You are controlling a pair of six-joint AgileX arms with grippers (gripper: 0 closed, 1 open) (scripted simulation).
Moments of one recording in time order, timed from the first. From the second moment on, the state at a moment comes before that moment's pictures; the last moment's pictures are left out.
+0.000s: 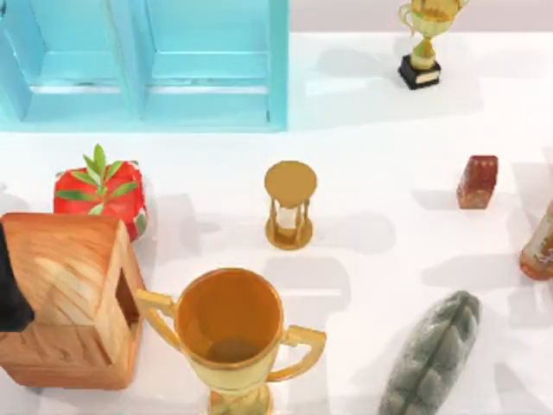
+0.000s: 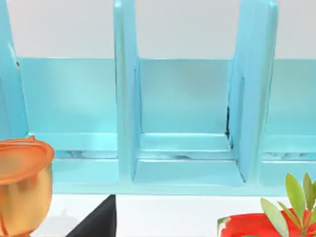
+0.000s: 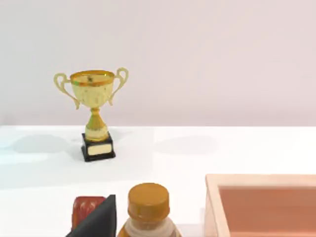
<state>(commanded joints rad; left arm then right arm) 0.00 0.00 0.00 0.00 0.00 0.00 0.00 0.00 0.00 0.00 0.00 0.00</state>
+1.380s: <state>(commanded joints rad) 0.00 0.00 0.00 0.00 0.00 0.00 0.14 1.59 1.47 -0.98 0.00 0.15</state>
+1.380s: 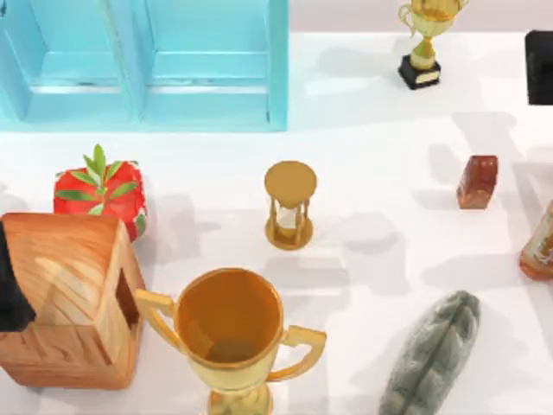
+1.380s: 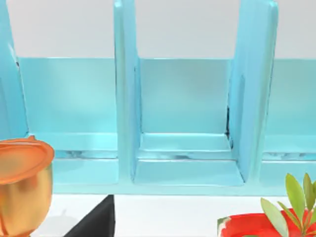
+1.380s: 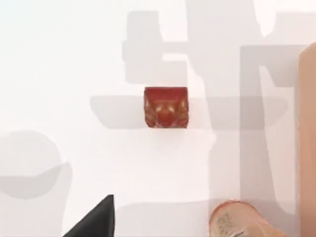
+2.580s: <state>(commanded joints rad) 0.00 0.00 0.00 0.00 0.00 0.00 0.19 2.27 2.08 -1.38 0.00 0.21</state>
